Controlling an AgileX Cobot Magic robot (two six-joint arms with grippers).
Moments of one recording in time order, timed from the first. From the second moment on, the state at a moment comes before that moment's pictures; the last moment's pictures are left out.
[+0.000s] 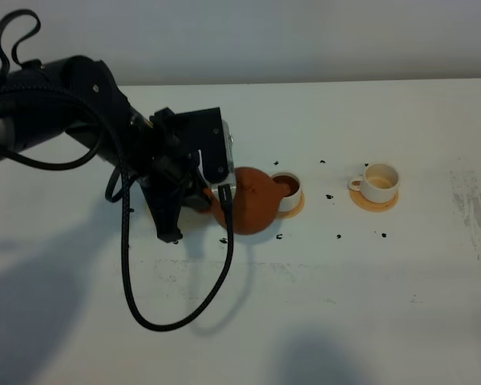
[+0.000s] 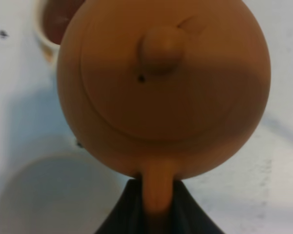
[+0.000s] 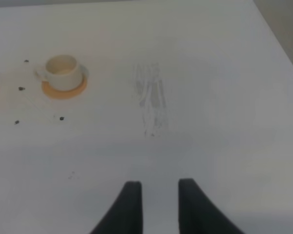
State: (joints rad) left arm -0.44 1.86 -1.29 -0.43 0.70 1.29; right arm -0.02 -0.01 -0.49 0.02 1.08 -0.05
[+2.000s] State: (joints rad) left arm -0.52 1.93 -1.41 -0.41 0.52 1.36; right arm -0.02 -0.01 -0.49 0.02 1.08 -0.05
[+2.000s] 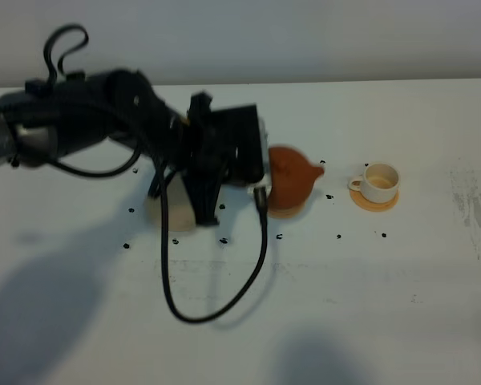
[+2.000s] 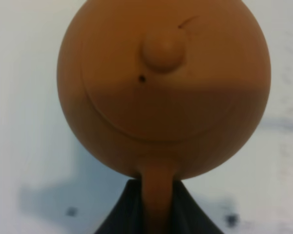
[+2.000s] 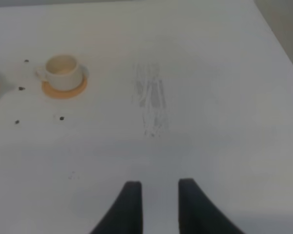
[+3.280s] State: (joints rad) left arm -0.59 2.37 -2.03 -0.22 0.54 1.55; right arm -0.02 -0.01 -0.49 0.02 1.08 -0.05
